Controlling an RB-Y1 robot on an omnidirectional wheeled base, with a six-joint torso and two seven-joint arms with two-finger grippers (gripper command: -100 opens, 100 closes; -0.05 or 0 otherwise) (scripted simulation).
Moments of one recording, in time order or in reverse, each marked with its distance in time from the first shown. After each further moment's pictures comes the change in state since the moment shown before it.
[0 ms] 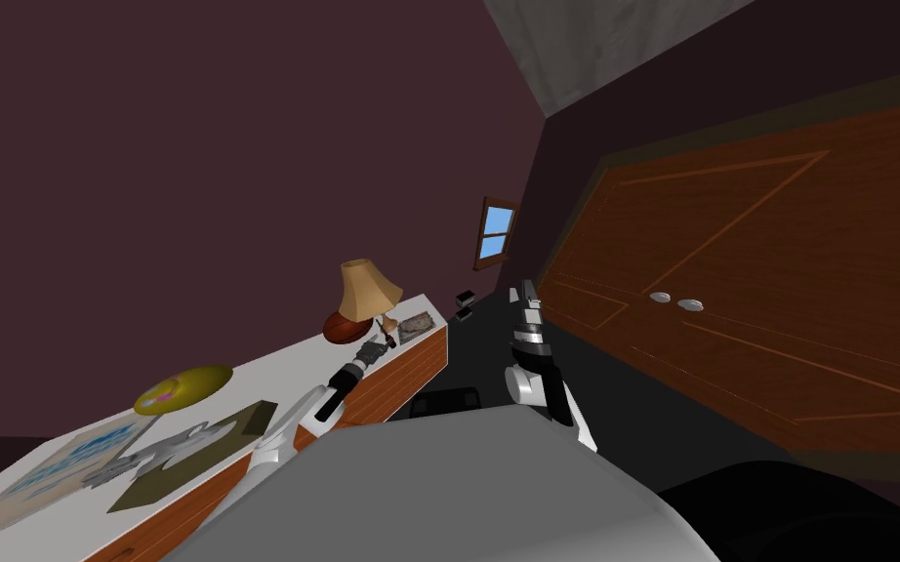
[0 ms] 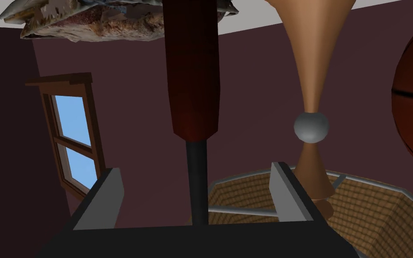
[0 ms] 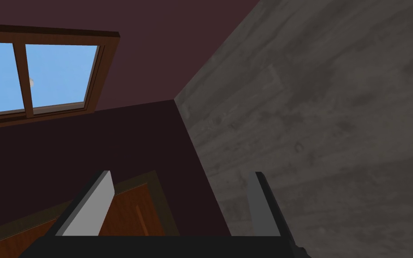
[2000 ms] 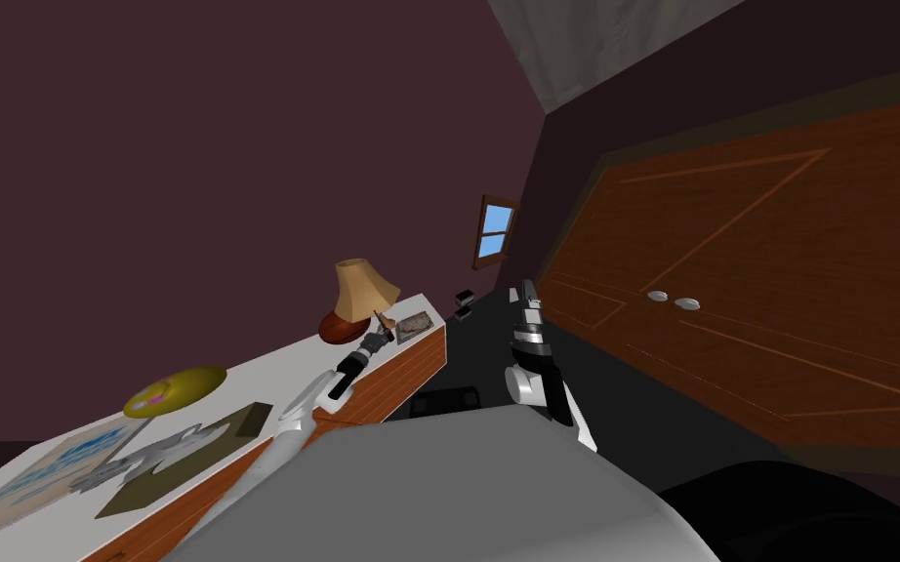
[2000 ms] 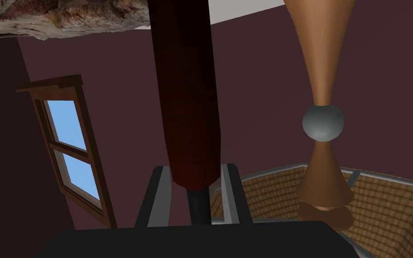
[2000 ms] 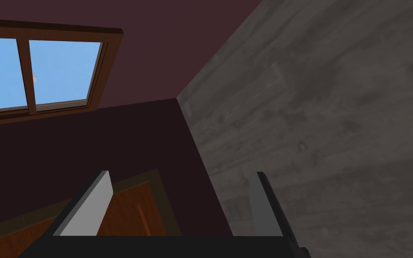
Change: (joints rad) left arm -0.133 -0.029 0.028 0.111 -0.035 0.006 -0.035; right arm 0.000 0.000 0.000 0.000 0.000 0.000 0.000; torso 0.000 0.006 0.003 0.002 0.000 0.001
